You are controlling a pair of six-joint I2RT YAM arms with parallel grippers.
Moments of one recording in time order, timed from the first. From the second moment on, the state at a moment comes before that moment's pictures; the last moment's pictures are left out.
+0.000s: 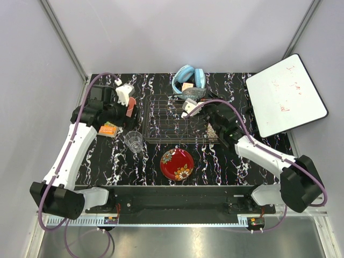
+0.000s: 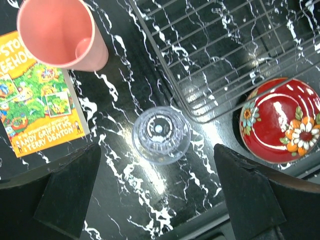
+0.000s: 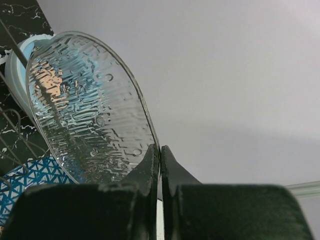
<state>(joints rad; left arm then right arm) -0.20 1.22 1.29 -0.90 0.24 0.19 0.63 1.33 0.83 0.56 0.24 -1.22</state>
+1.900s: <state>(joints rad) -0.20 1.60 1.37 -0.86 0.26 0.07 0.57 1.39 0.73 0.58 0.20 -1.26</state>
